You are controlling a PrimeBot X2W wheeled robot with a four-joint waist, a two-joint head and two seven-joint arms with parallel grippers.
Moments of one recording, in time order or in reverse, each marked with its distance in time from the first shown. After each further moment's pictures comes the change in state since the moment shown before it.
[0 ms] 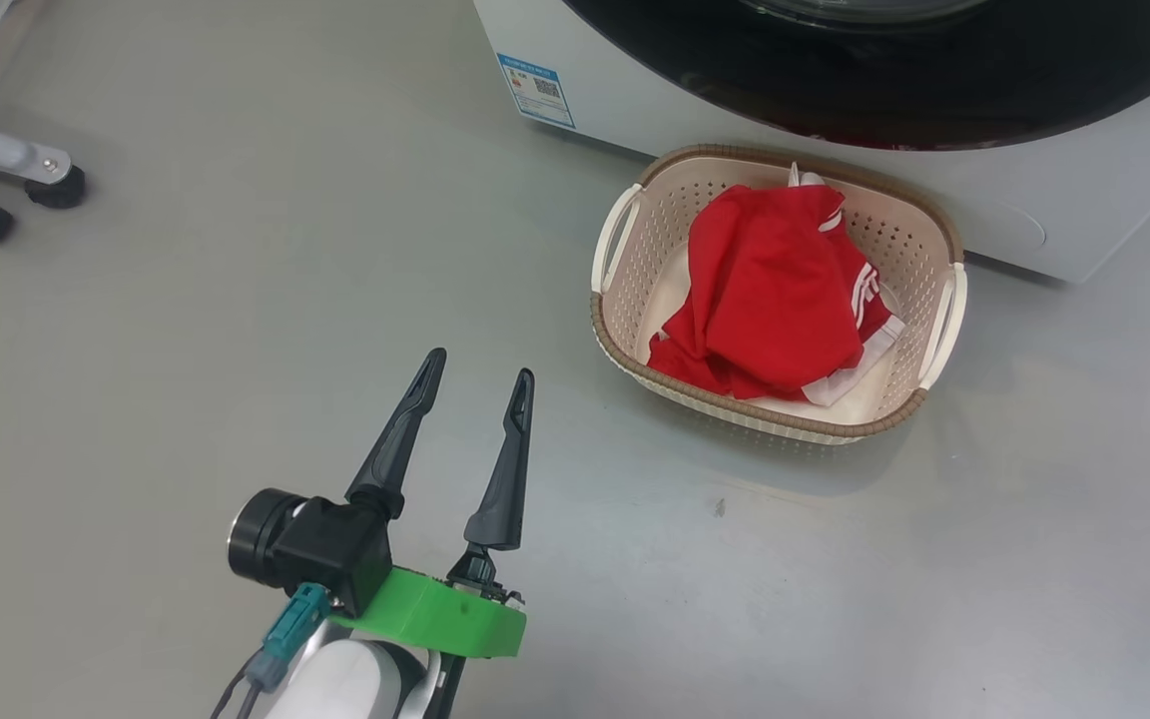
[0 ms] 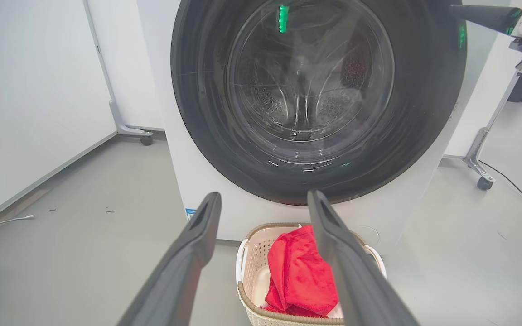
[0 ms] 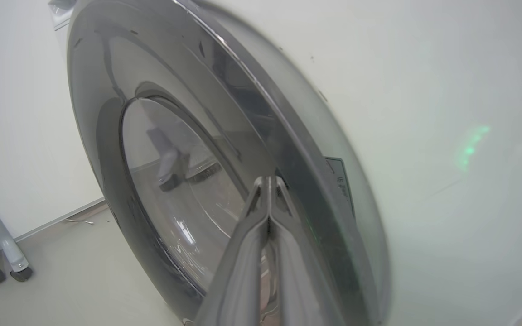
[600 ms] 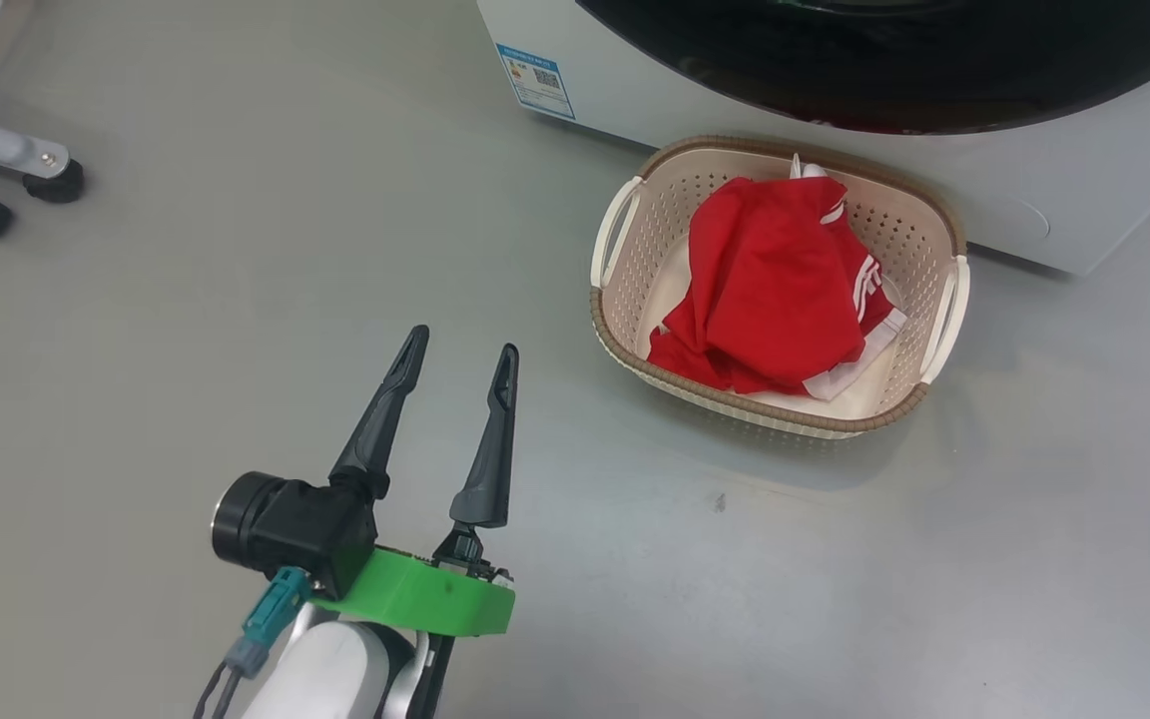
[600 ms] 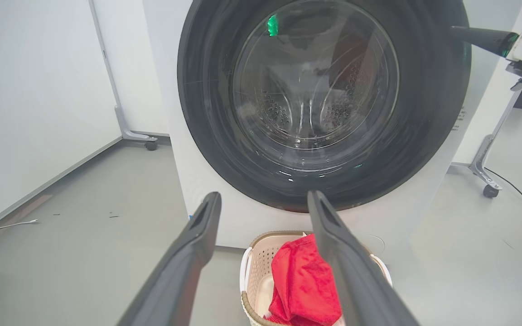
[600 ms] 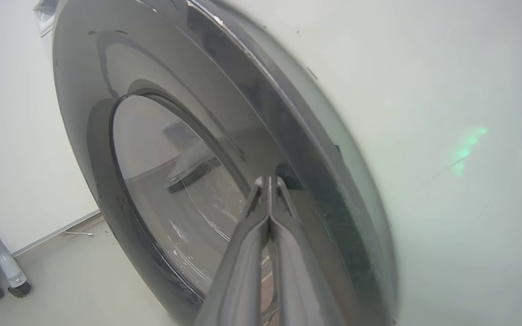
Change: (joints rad) left arm -0.021 -0.002 0.012 -0.014 -0.009 0.001 0.000; right arm -0.044 0.020 -0.001 0.102 -0.009 0.000 -0.079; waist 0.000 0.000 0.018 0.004
